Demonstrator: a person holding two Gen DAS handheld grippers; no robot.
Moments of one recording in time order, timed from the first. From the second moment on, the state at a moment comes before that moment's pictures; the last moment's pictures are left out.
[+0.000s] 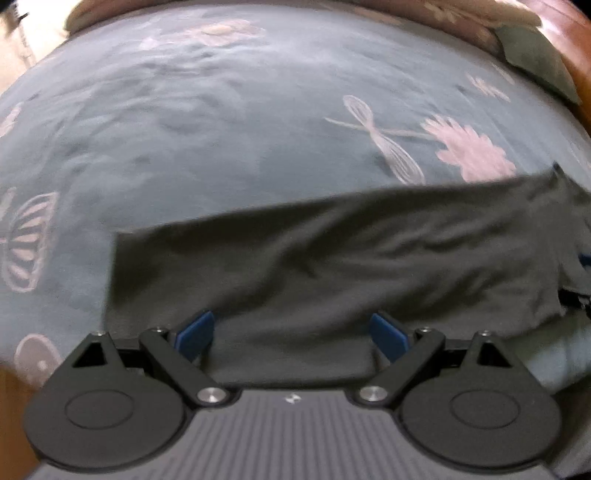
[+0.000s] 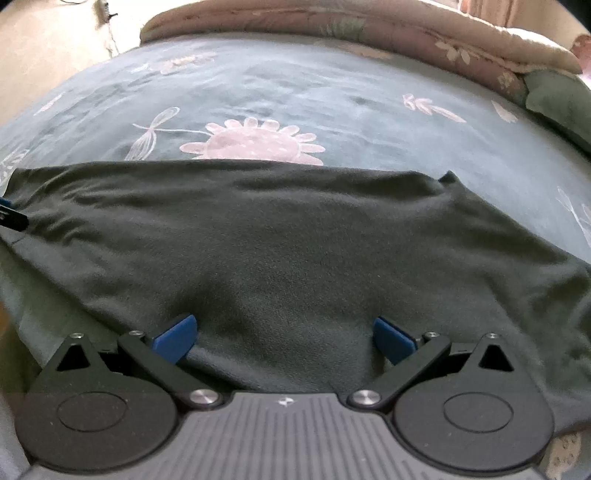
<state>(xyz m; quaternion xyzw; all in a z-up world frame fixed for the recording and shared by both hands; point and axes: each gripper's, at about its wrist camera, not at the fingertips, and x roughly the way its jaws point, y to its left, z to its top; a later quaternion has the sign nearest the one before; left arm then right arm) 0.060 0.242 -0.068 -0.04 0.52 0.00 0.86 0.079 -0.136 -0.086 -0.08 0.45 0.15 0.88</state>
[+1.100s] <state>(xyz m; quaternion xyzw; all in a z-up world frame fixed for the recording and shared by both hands) 0.069 0.212 -0.056 -0.09 0.46 -0.11 0.88 0.072 -0.155 -0.090 -0.06 0.47 0.11 0.88</state>
